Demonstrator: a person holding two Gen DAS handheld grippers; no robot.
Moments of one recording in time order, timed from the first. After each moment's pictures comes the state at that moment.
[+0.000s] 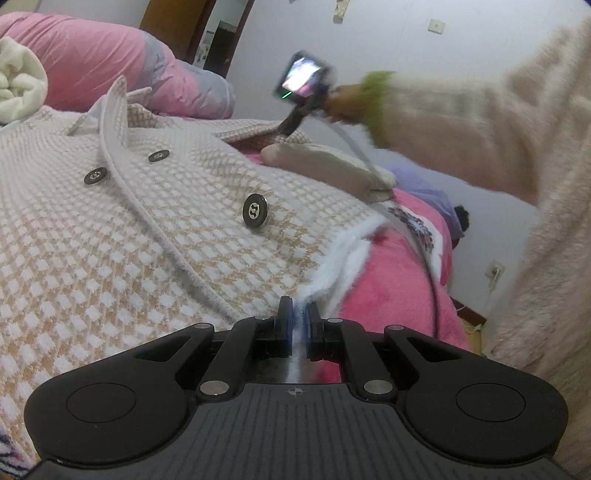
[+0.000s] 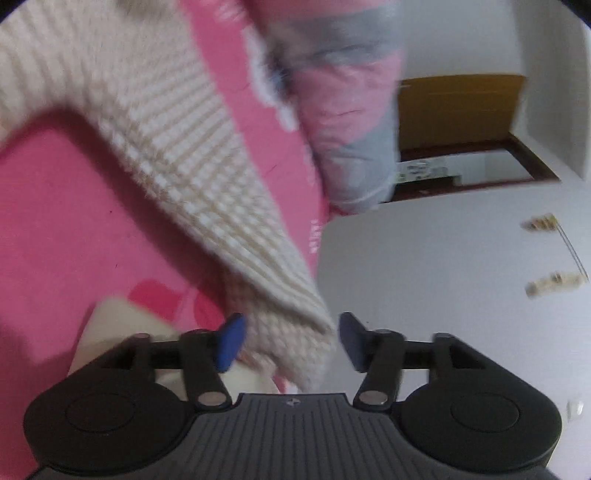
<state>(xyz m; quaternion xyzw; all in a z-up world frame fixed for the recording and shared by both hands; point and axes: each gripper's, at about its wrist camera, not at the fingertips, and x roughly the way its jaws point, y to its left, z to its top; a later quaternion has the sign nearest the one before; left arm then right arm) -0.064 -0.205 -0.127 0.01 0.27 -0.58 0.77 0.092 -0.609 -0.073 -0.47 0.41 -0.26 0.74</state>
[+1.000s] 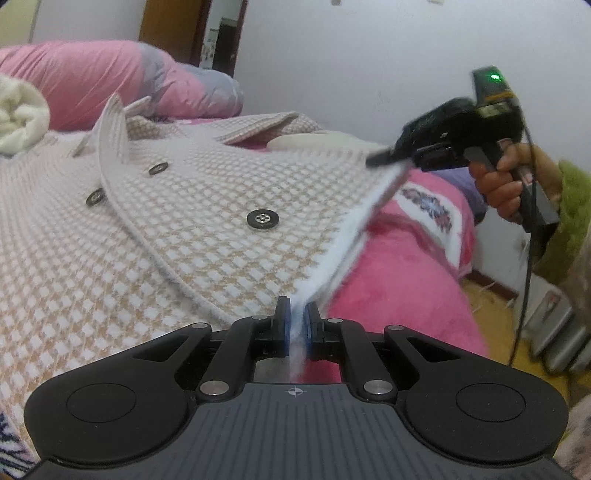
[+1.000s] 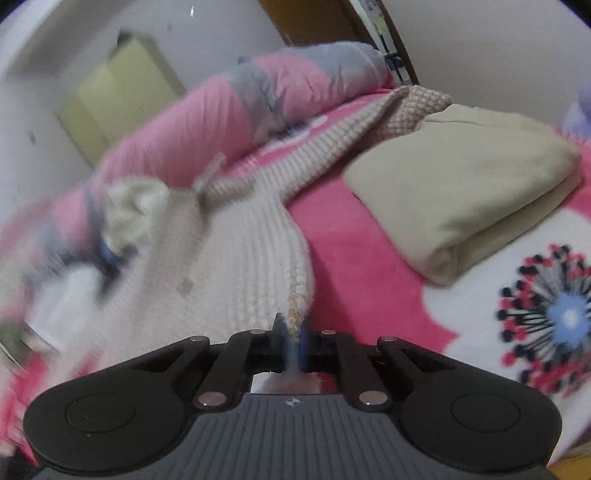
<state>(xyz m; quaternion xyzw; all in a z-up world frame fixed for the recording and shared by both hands) -0.087 -0.224 -0.115 0.08 0.26 -0.54 0.79 -0.172 -0.563 -0.060 0.25 0.33 -0.13 0.90</state>
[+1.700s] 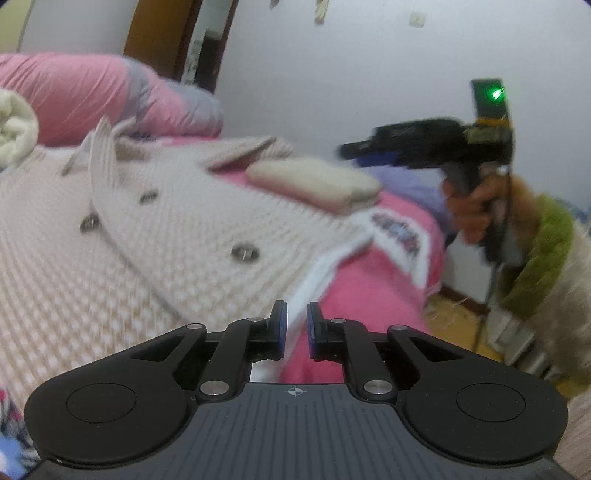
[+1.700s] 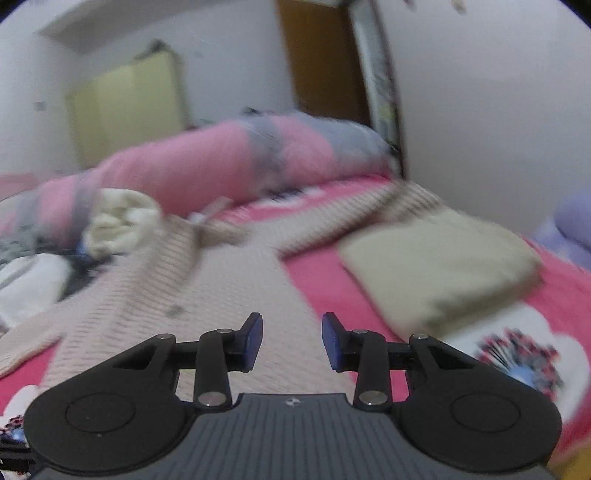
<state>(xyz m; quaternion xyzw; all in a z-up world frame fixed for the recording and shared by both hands) -0.087 -0.202 -0.079 0.04 0.24 -0.58 0.78 -0.181 -0.490 -0.018 0.12 0.20 -0.15 0.96</state>
